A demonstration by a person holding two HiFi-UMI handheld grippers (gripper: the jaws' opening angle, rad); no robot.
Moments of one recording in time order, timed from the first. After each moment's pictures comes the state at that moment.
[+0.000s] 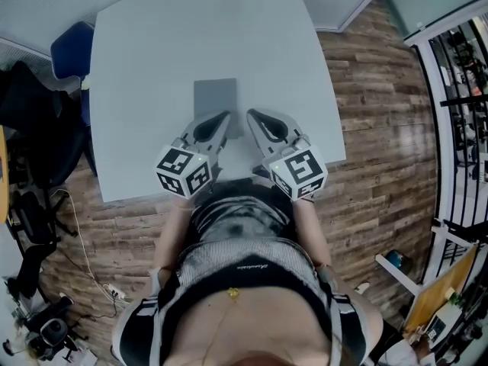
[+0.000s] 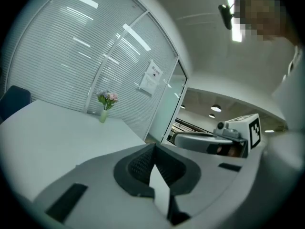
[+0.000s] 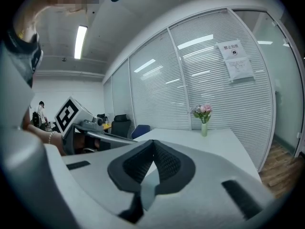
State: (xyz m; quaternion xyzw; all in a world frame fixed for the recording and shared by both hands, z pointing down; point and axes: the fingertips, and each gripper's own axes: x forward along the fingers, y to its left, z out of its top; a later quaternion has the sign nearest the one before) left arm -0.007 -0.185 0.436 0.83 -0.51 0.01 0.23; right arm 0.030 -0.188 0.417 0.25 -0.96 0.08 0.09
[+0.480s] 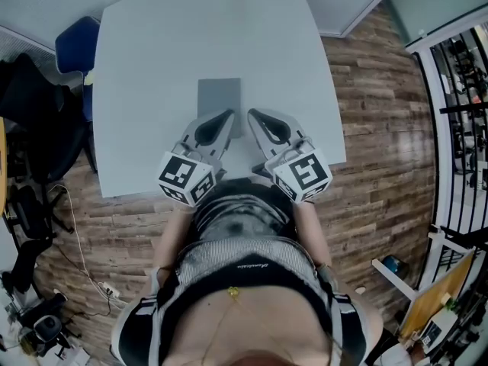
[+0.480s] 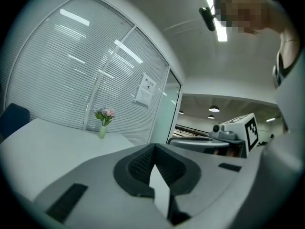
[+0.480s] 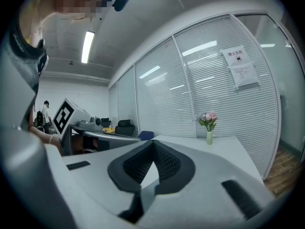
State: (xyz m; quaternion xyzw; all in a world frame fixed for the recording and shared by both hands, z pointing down) left arm -0.010 -0.174 0.396 0.84 -0.52 -0.02 0.14; right arm 0.019 -0.177 0.391 0.23 -0.97 0.05 0.06
